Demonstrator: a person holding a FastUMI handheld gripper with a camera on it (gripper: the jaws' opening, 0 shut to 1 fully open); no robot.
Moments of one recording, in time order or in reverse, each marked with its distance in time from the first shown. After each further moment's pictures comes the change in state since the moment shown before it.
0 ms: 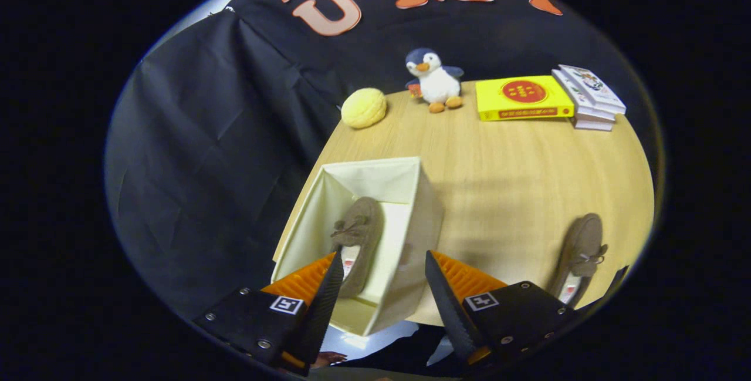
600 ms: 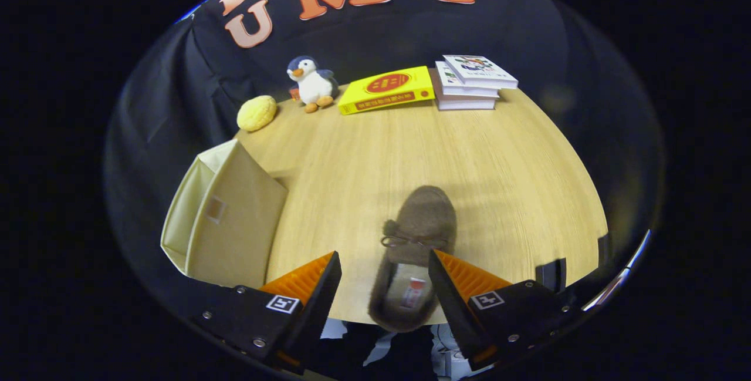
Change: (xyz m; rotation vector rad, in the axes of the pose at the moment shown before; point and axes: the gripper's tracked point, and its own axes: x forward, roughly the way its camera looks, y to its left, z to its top) arm -0.038 -0.219 -0.088 0.055 0.020 -0.342
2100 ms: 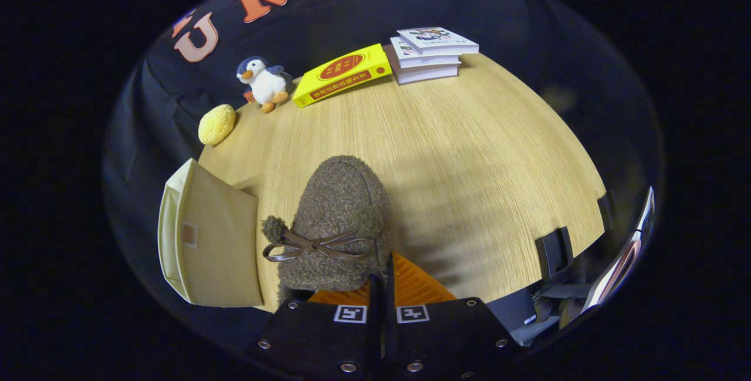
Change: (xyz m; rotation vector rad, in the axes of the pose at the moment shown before) arm -0.016 0.014 0.002 0.190 0.075 -0.062
